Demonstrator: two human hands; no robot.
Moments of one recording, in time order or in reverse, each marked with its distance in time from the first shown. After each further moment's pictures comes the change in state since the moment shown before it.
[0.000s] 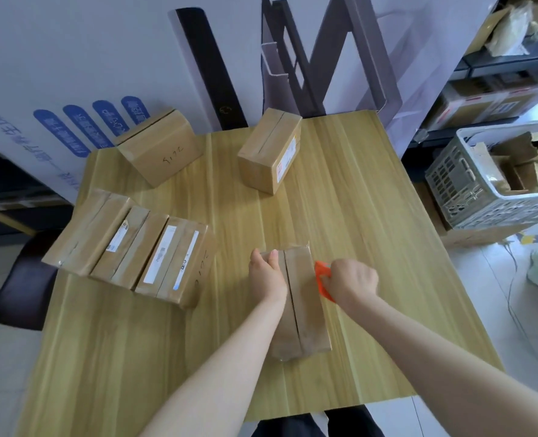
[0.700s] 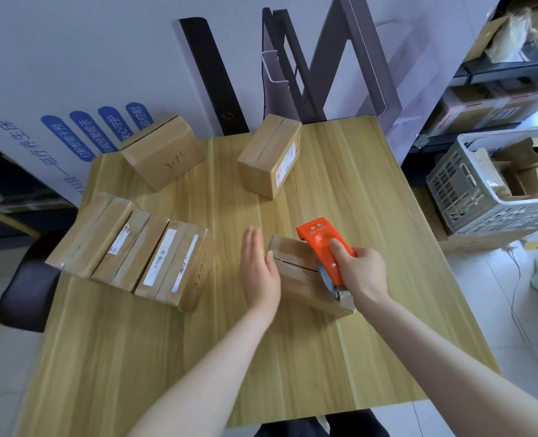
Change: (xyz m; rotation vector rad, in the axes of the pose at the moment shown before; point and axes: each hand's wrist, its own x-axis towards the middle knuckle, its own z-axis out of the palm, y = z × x) left_hand -0.005 0.006 -0.015 0.030 0.188 0.631; right_hand -0.011 0.017 -0.029 1.048 0.124 0.275
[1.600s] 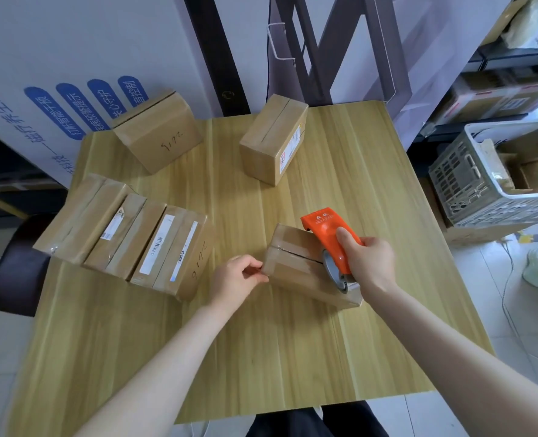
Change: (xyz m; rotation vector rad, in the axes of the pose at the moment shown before) left_hand 0.005 -0.062 -0.053 -0.042 -0.501 -0.144; right_hand 0.009 -0.001 0.006 0.003 0.030 -0.006
